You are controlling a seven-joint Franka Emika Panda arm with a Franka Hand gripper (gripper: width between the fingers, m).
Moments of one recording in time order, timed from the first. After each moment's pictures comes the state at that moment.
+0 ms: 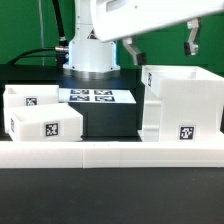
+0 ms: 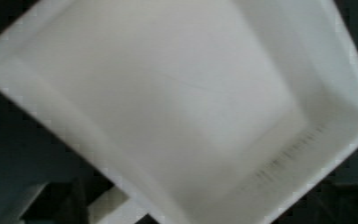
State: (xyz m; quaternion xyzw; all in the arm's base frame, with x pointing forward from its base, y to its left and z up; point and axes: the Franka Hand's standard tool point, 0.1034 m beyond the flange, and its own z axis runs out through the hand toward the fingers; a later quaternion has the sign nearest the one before) arm 0.589 0.046 0.137 -0.98 0.15 -0.07 0.12
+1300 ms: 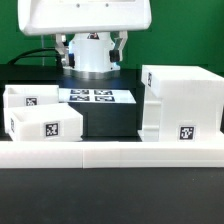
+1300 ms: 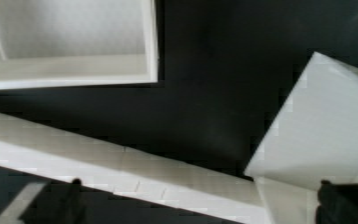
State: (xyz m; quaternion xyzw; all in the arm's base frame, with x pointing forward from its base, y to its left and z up) arm 0.568 -0.041 0.123 -0.98 -0.18 -0.08 0.04
